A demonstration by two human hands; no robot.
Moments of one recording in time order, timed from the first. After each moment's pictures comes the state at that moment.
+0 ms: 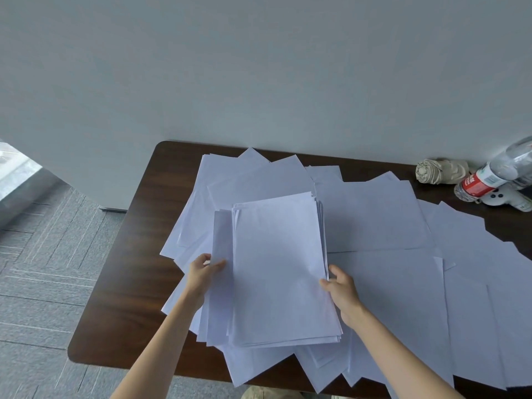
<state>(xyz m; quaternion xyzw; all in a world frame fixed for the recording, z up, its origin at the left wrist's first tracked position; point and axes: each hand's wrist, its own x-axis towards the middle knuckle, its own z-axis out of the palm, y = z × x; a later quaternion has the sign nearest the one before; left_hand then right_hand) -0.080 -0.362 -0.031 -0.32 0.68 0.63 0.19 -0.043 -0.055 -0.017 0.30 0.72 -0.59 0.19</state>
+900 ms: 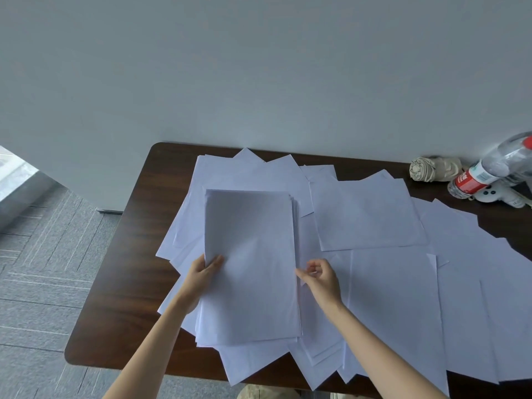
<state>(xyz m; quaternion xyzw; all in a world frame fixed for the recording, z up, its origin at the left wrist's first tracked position) -0.071 -0.355 -0.009 -0.21 0.67 0.67 0.21 -0.048 -0.081 -0.019 0.29 0.77 -0.55 0.15</state>
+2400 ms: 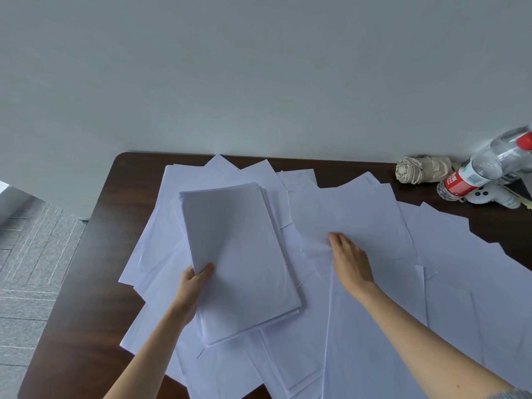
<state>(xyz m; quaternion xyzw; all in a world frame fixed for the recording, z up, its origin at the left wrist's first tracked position) -0.111 -0.294 -0.028 -0.30 0.63 0.70 0.19 -0.131 0.048 -0.032 -0.02 1.00 -0.05 0.03</state>
